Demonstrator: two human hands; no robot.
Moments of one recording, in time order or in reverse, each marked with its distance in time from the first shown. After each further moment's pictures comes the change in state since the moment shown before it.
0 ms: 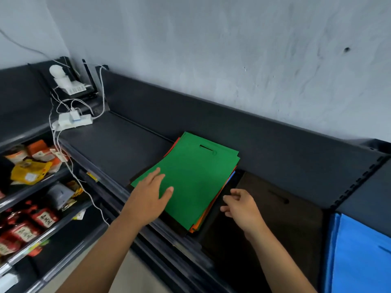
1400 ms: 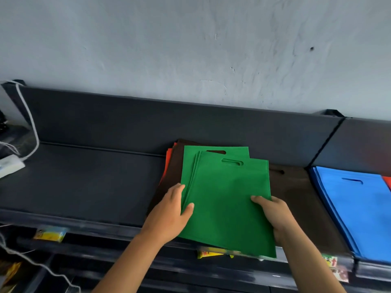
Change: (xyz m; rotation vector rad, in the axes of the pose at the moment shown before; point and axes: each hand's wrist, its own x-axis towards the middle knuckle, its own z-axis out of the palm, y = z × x) left_hand 0.074 -0.089 -0.028 -0.107 -0.307 0.497; right_hand -0.062 -0.013 0.088 0.436 0.565 0.201
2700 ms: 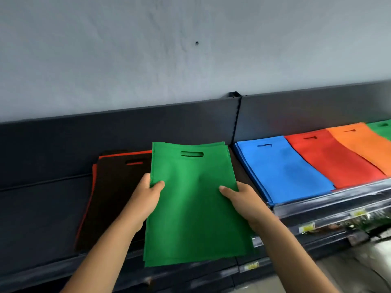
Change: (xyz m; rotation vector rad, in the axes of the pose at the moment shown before) left_hand 0.031 0.140 0.016 -0.626 -0.135 -0.156; right_hand -0.067 -0.006 -0.110 -0.161 0.030 -0.137
